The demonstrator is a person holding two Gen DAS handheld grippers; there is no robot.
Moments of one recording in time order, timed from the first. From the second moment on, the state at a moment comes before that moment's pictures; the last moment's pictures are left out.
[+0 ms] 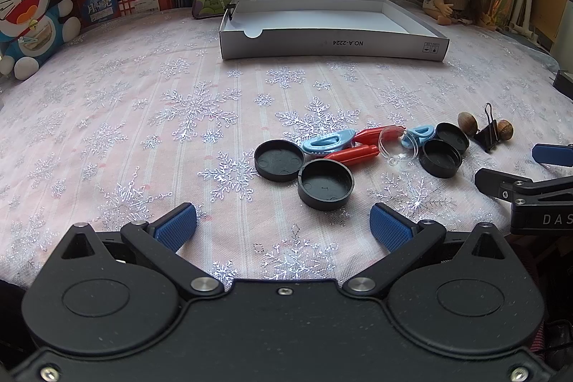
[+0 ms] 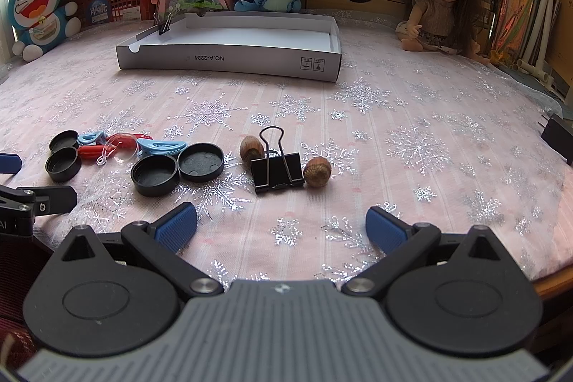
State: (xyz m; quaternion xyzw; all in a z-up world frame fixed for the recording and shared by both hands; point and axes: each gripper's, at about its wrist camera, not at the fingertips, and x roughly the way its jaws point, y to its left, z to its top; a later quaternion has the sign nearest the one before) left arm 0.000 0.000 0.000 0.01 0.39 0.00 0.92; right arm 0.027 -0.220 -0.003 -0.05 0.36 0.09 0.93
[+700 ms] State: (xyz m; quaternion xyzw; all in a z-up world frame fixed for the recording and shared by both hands) left arm 0.002 0.002 0.002 0.01 0.39 -0.01 0.92; right arm 0.025 -0.220 -0.001 -0.05 0.36 0.09 0.93
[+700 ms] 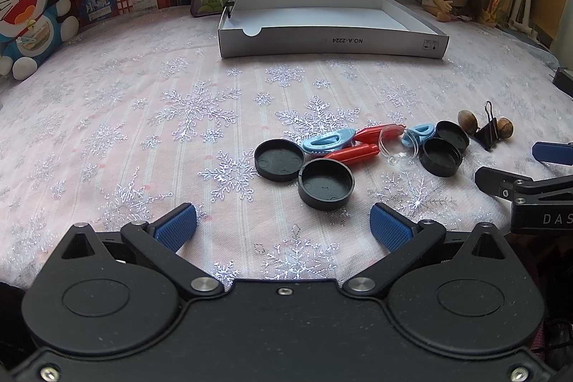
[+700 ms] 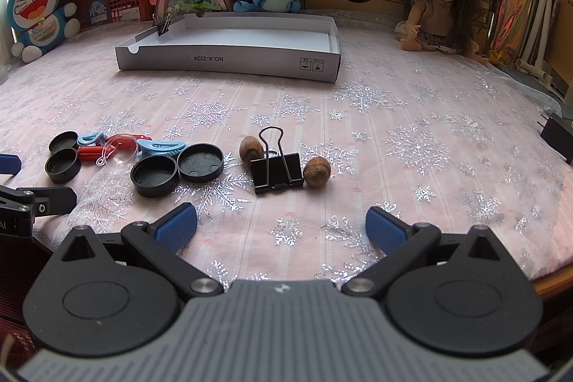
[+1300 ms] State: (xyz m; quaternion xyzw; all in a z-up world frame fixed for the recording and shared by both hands) left arm 0.004 0.006 0.002 0.00 0.39 -0.02 0.92; right arm 0.025 -0.221 -0.006 -0.04 0.34 0.10 0.94
